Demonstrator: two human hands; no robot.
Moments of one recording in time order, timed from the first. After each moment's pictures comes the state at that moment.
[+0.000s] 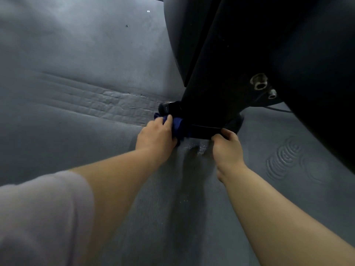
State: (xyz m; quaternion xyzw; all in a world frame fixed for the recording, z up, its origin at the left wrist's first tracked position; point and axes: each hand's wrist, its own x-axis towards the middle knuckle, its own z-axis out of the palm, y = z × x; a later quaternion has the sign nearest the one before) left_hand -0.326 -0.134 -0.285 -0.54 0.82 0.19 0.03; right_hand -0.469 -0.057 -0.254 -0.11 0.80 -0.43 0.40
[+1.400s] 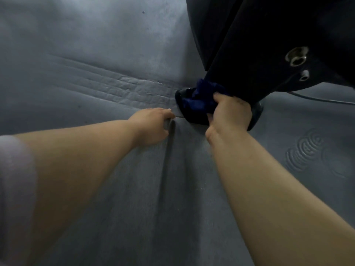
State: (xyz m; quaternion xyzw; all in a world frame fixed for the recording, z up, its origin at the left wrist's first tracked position) left_hand -0.260 -0.161 -0.272 -0.44 0.85 0.27 0.10; right_hand -0.410 -0.115 -0.231 0.02 0.70 -0.61 0.36
